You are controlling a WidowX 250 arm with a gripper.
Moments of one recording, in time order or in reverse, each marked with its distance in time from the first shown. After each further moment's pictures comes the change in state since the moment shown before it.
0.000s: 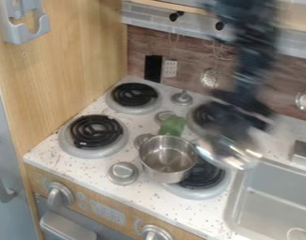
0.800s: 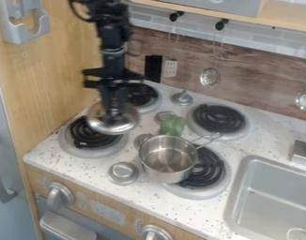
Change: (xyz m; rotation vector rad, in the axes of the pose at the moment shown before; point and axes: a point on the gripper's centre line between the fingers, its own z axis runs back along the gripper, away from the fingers) arm -0.043 0.179 -0.008 0.093 0.031 0.470
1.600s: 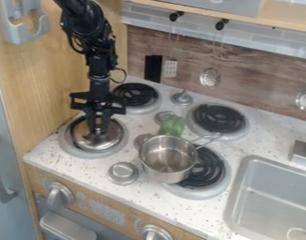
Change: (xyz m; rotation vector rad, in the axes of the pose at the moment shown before) arm 0.023 0.027 -0.063 0.050 0.082 0.078
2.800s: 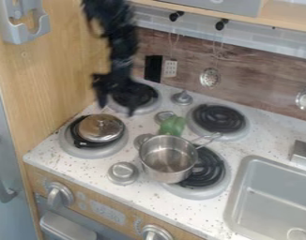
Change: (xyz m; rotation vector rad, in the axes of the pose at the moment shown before) arm 0.004 -0.061 0.052 0.008 -0.137 -0.303
